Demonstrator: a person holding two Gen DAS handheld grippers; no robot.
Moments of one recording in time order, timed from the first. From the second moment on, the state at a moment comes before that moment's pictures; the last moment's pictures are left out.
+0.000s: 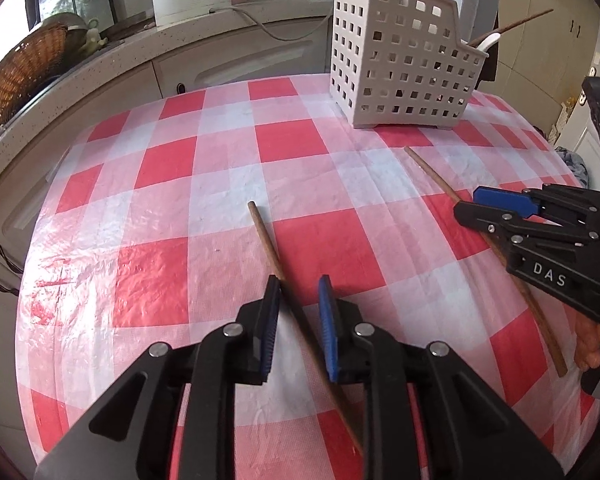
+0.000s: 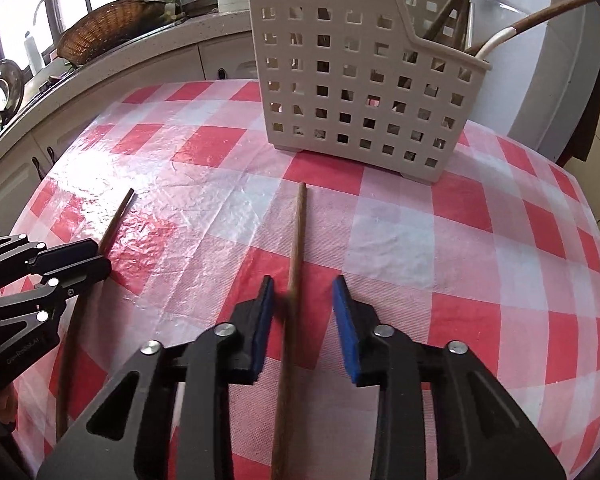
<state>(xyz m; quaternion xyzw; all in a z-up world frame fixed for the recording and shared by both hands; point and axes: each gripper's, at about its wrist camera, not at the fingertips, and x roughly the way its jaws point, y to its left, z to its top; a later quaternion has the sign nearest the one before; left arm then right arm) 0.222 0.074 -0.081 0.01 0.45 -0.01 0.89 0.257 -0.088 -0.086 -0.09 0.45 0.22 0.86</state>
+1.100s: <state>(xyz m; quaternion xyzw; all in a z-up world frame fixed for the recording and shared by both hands) 0.142 0.019 0.044 -0.02 0.30 -0.10 0.95 0.150 -0.201 0.036 -0.01 0.34 0.21 0.92</state>
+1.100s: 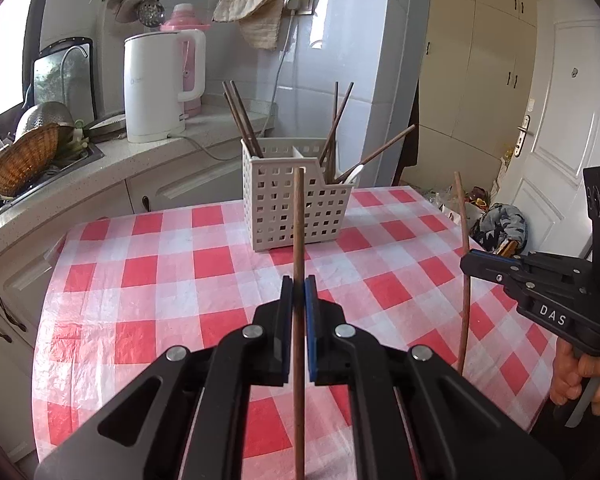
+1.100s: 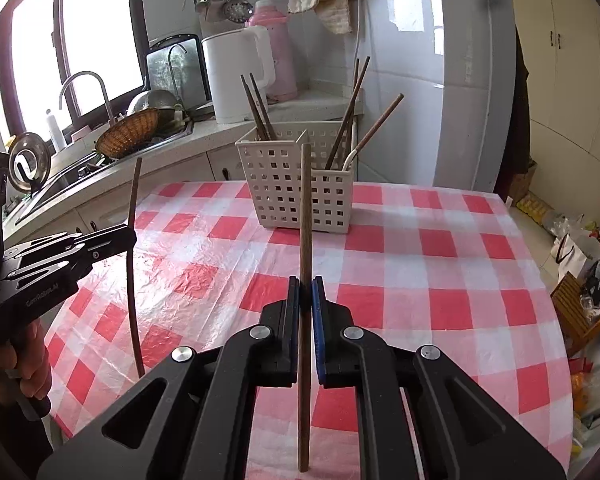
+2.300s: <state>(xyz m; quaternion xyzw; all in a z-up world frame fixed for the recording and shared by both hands) 0.256 0.015 0.215 0.00 0.21 -0.11 0.97 0.262 -0.173 0.184 0.01 0.25 0.23 0.94</state>
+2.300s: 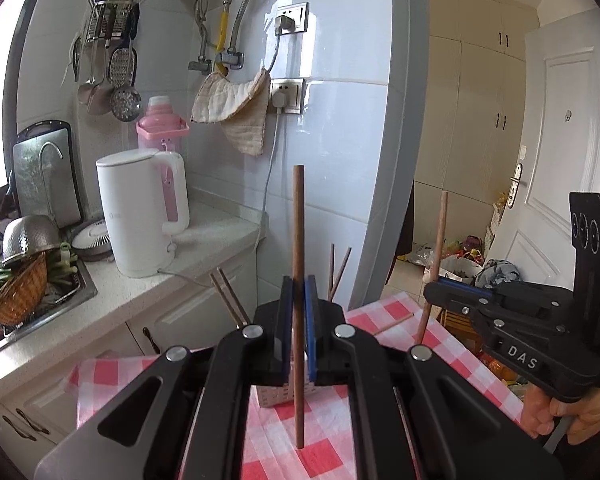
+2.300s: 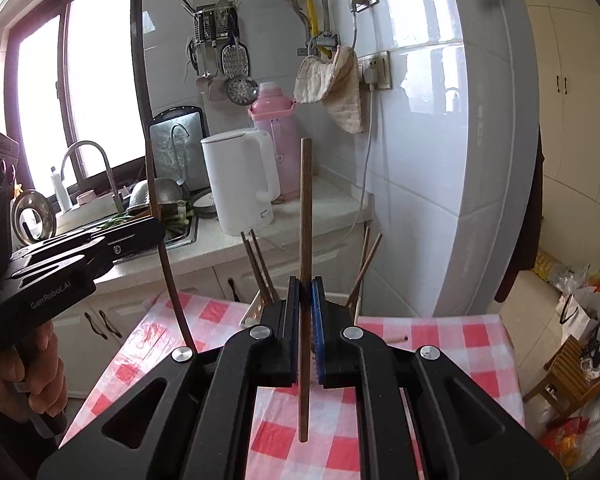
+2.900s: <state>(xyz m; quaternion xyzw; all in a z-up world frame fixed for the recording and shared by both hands) 0.357 0.031 0.231 -0.01 0.18 -0.08 0.98 0.360 -0.142 0.187 0.02 0.24 0.20 0.95</state>
